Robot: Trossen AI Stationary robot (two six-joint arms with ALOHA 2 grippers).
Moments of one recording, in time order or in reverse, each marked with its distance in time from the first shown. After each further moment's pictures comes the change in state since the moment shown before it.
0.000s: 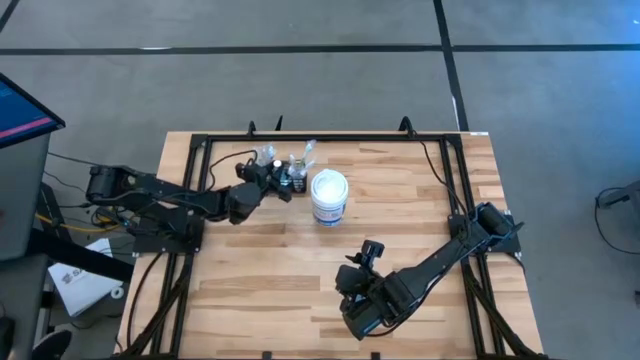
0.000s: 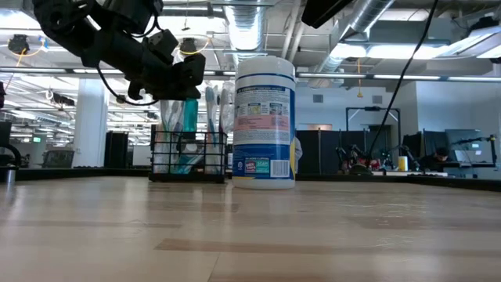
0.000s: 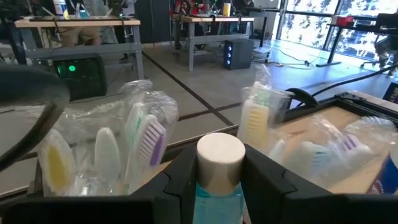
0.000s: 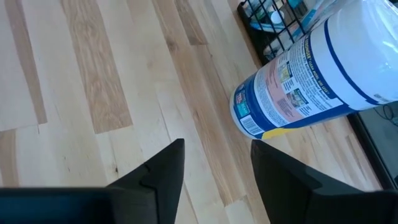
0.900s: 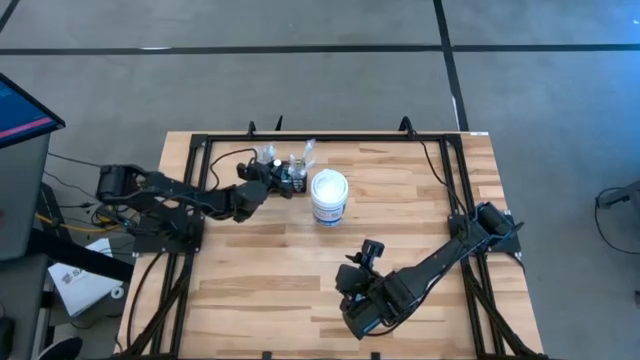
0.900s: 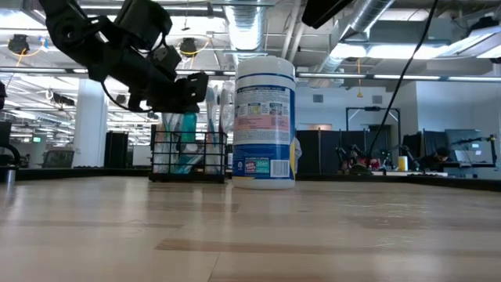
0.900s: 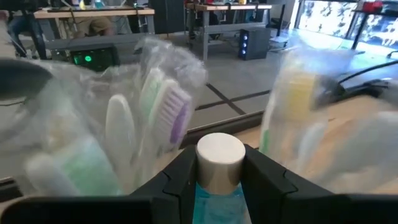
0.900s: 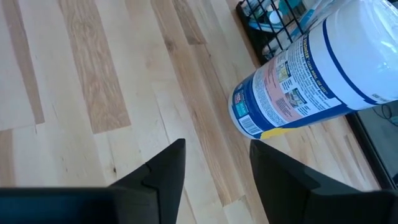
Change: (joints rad) left arm 0.047 0.083 -0.002 0.015 0.002 -0.043; right arm -0.005 0.000 0.000 -0.004 0.002 0.001
